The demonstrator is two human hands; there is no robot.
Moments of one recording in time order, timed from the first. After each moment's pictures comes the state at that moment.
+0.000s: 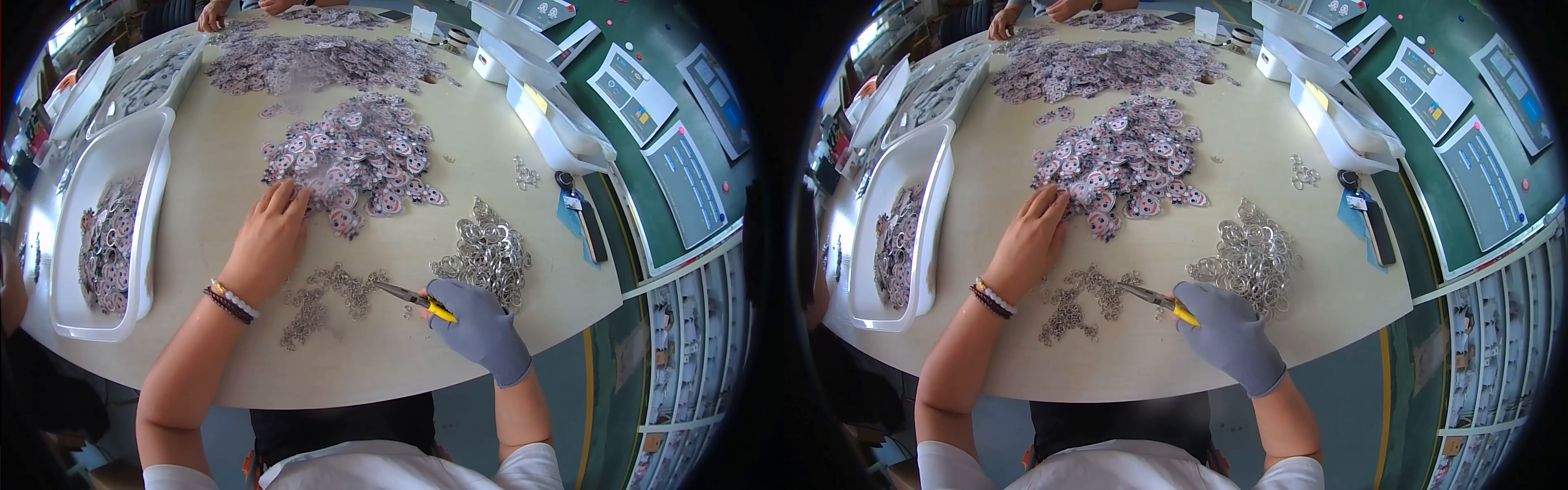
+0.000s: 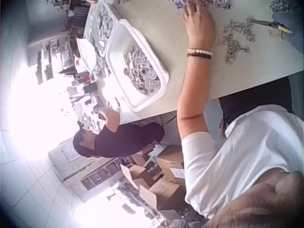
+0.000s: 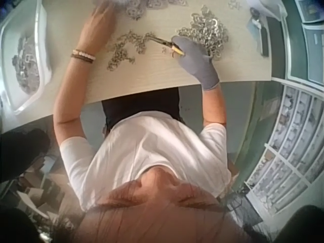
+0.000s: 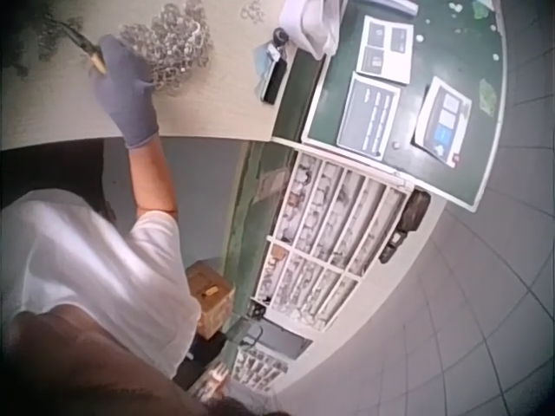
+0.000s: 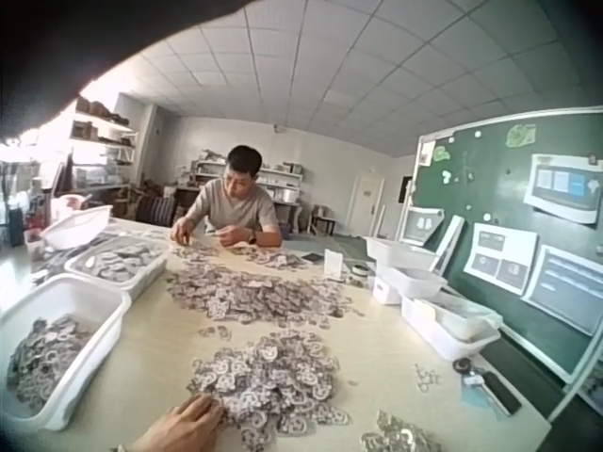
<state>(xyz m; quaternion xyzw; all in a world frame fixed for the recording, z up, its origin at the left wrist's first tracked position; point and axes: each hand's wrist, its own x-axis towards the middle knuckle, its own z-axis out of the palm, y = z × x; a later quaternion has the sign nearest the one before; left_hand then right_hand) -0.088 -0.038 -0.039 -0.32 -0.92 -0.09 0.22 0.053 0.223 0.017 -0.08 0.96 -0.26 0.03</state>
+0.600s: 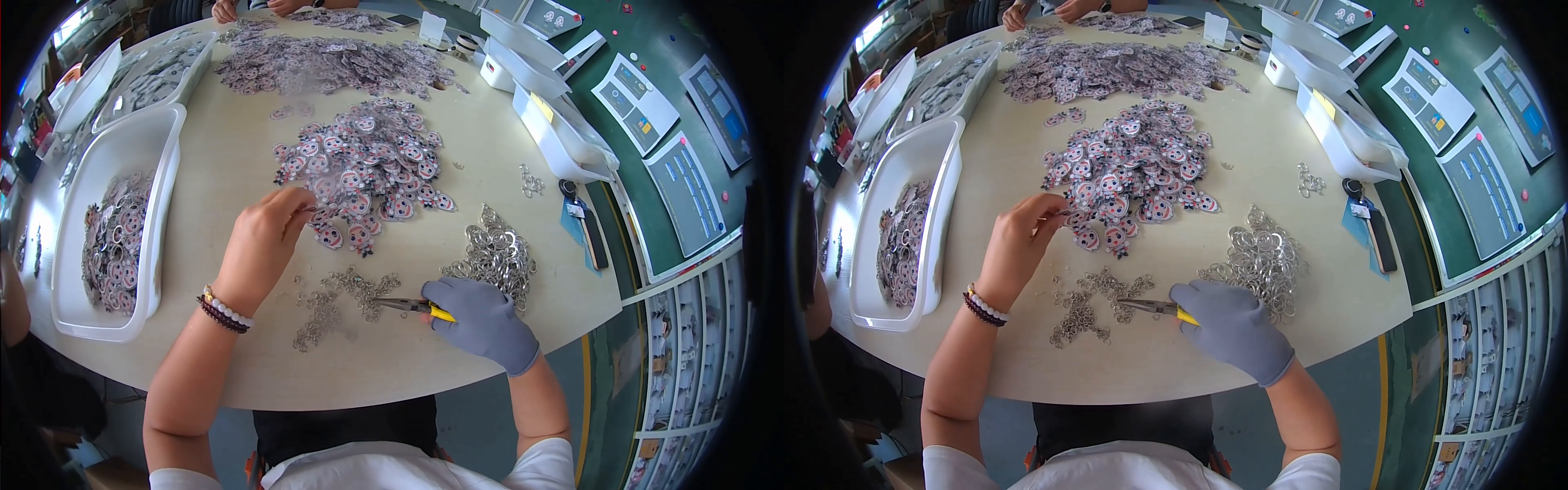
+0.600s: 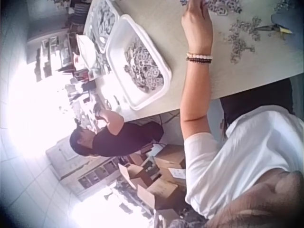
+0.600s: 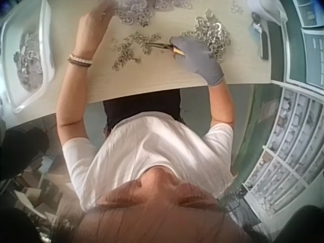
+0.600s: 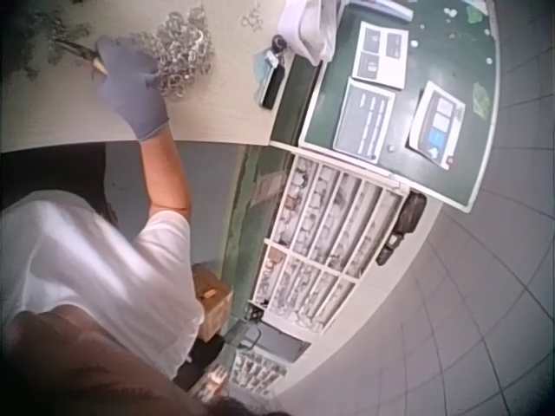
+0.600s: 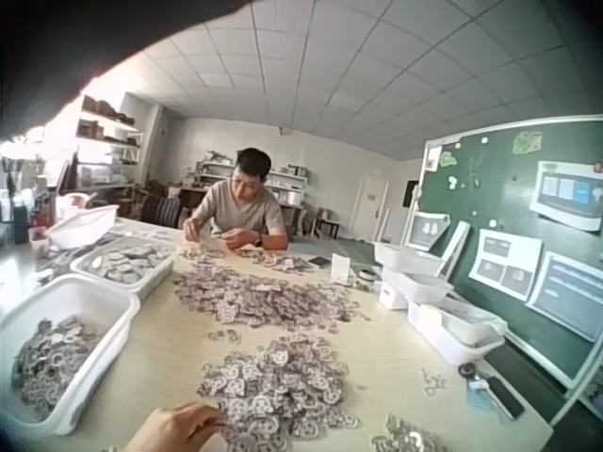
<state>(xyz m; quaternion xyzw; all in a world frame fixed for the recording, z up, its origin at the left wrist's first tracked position) -0.077 -0.044 0.001 -0.26 -0.88 -0.38 0.14 0.041 0.223 0.028 -0.20 0.97 -0.12 0.05</state>
